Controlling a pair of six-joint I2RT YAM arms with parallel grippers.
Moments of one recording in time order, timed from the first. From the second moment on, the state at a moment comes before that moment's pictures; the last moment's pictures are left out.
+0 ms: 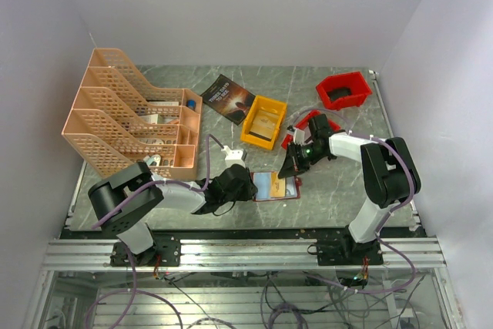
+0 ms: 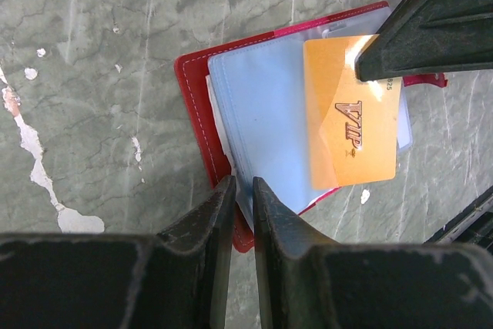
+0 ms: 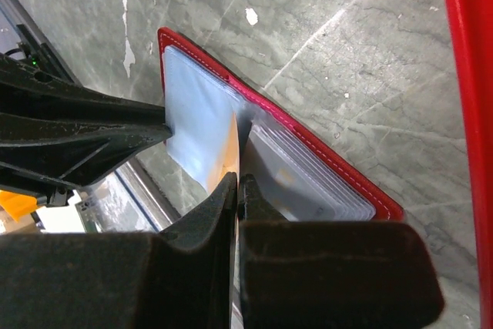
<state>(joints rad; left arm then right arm) -1.04 1.61 0.56 0.39 -0.23 -0.86 0.26 1.75 0.89 -0.40 -0.79 0.11</state>
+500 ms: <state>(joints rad) -1.04 1.60 0.56 0.38 -0.24 -0.84 0.29 1.75 0.90 -0.40 -0.74 0.14</state>
